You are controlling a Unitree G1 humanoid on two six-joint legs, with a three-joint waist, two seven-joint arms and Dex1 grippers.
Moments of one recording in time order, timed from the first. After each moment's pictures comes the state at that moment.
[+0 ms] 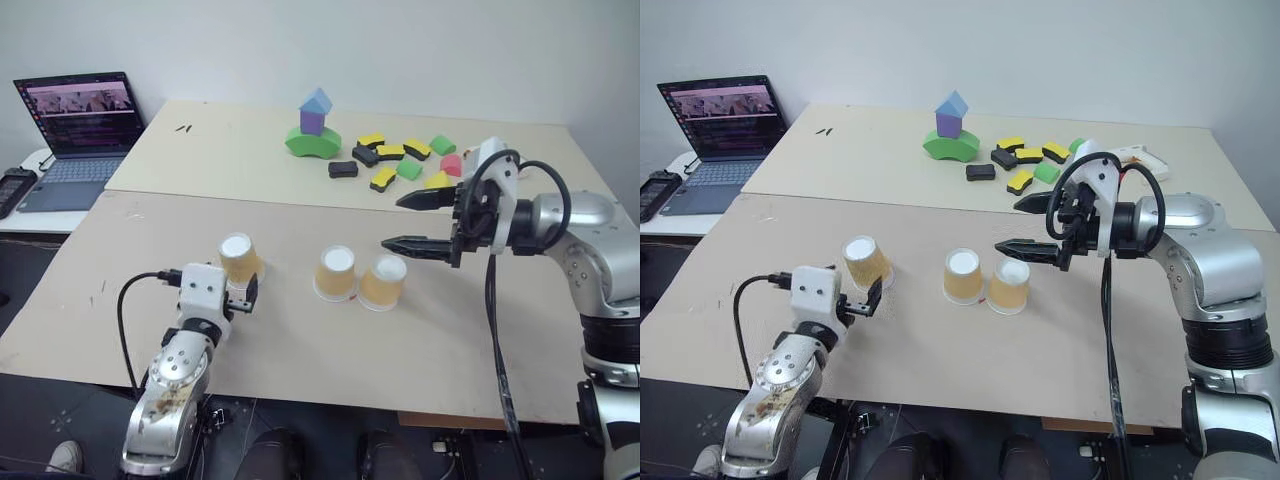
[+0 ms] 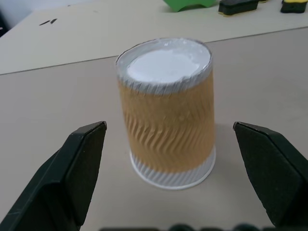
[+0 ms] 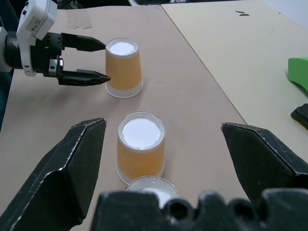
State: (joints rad) left arm -0.05 0.25 0.03 -0.52 -0.08 0.56 -0.10; right arm -0.71 -0.78 -0.03 -0.19 0.50 0.73 1.08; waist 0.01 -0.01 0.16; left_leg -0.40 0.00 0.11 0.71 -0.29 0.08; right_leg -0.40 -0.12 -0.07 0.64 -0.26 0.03
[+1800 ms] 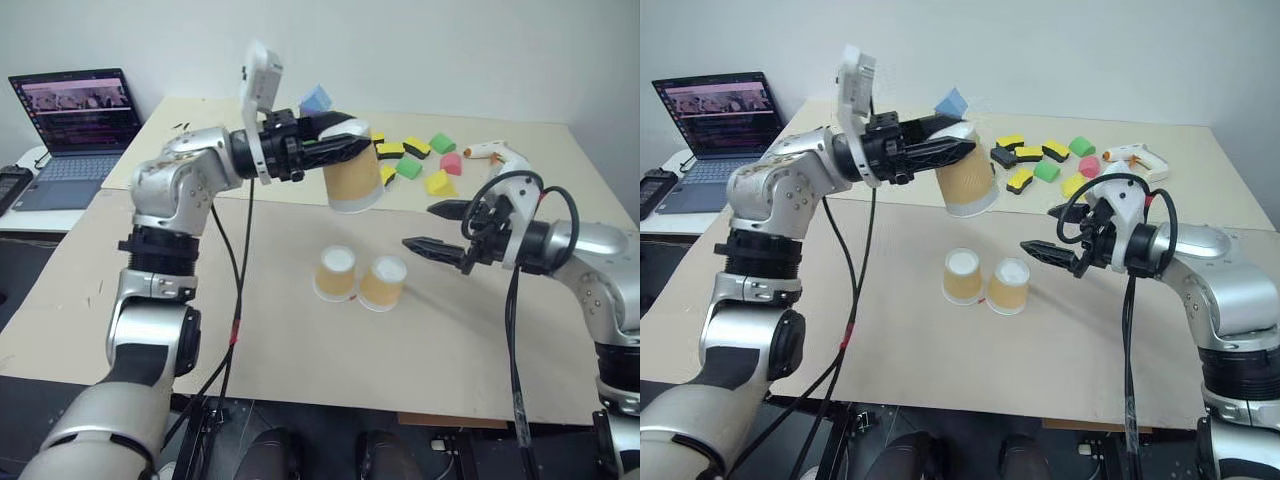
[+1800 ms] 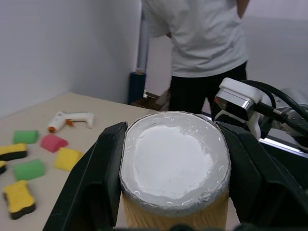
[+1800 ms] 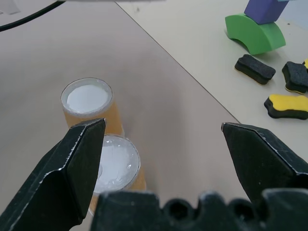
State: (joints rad) left arm -1.17 0.37 0.00 0.42 -0.55 0.63 -1.17; right arm -0.52 -0.82 -0.11 -0.28 0.52 0.73 0.87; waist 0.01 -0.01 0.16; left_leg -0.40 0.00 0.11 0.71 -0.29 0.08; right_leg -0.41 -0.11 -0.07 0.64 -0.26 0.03
